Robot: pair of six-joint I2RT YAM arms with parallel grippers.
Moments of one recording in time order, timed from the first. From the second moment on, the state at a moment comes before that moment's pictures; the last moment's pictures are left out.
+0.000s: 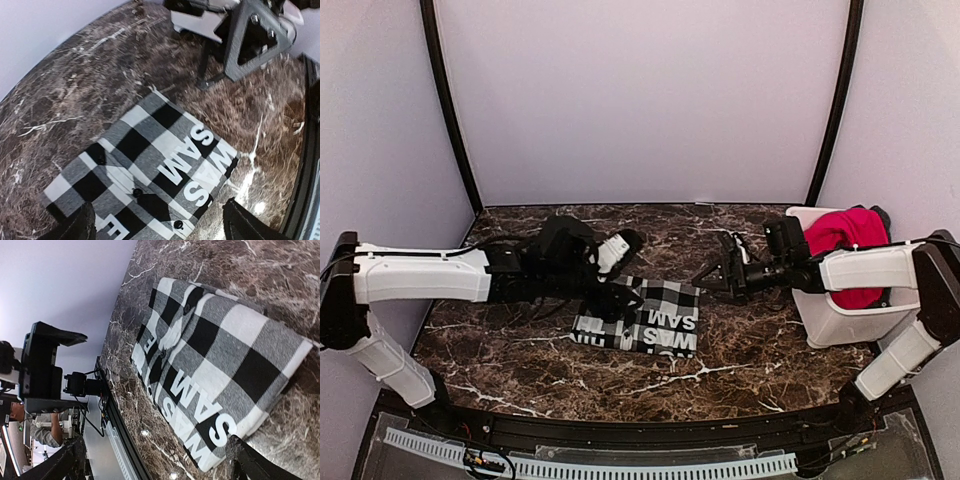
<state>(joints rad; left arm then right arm) -0.93 1.45 1.01 -0.16 0.04 -0.01 0.49 1.52 0.78 0.09 -0.86 0.61</state>
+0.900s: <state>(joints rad) -1.19 2.06 1.33 -0.21 -0.12 0.50 0.49 1.39 0.58 0.11 -0.75 0.72</state>
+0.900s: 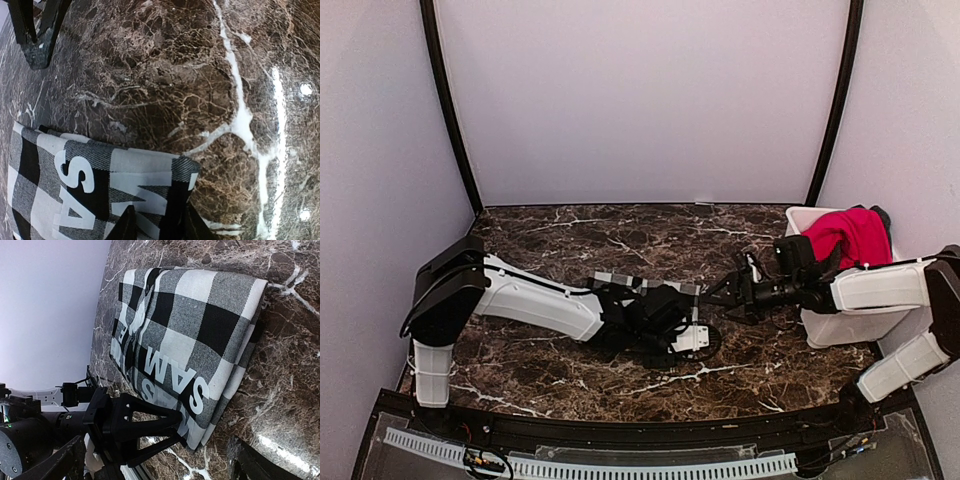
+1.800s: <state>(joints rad) -1.08 2.02 1.25 -0.01 0.04 0.29 0.57 1.67 0.65 0.37 -0.68 0.98</state>
